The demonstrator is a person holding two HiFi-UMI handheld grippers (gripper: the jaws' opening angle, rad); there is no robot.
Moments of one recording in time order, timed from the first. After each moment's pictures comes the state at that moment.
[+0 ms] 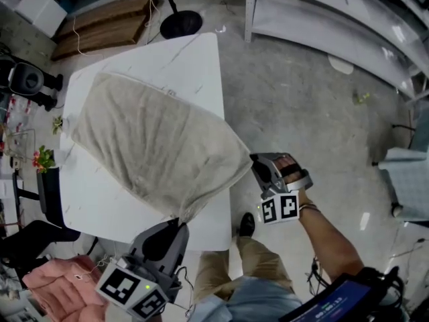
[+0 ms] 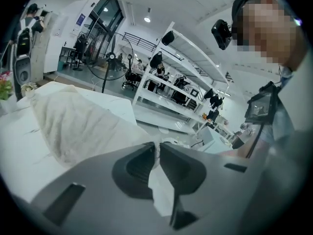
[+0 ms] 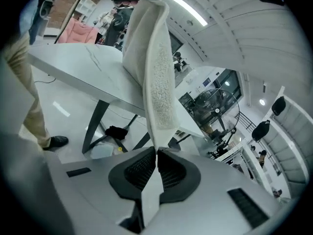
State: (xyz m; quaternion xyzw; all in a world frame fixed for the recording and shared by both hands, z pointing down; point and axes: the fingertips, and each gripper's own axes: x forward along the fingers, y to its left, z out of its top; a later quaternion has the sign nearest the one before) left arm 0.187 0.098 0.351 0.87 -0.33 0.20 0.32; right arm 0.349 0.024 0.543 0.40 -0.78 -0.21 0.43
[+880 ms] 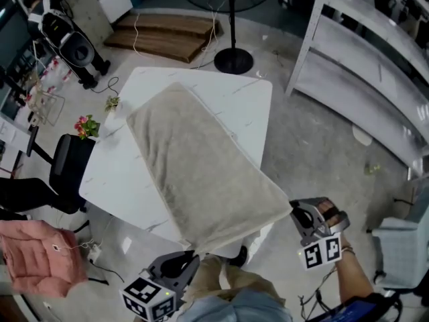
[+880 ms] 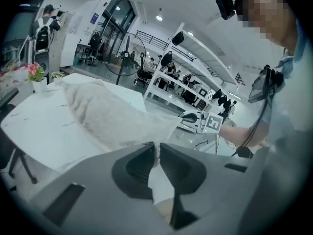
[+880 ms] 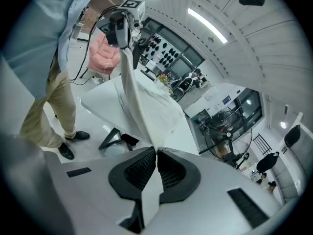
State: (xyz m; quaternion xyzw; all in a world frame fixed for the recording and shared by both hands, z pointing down) left arm 0.129 0.195 0.368 0.83 -0.37 0.20 0.36; right arm 0.359 0.088 0.426 0.26 -0.82 -0.27 0.43
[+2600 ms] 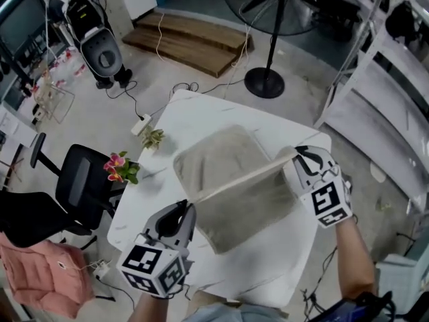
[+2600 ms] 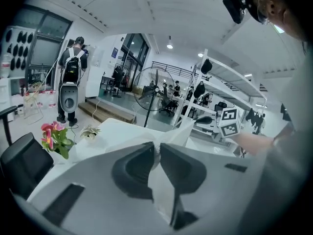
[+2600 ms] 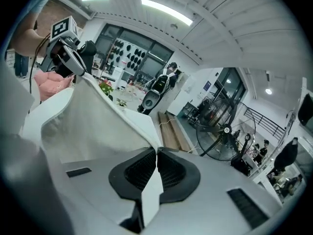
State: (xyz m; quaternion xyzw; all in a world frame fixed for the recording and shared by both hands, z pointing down) left arm -0.089 -0.108 0.313 0.80 -0.53 0.11 0.26; right arm 0.137 -0.248 0.327 0.37 -0.85 -0.15 0.35
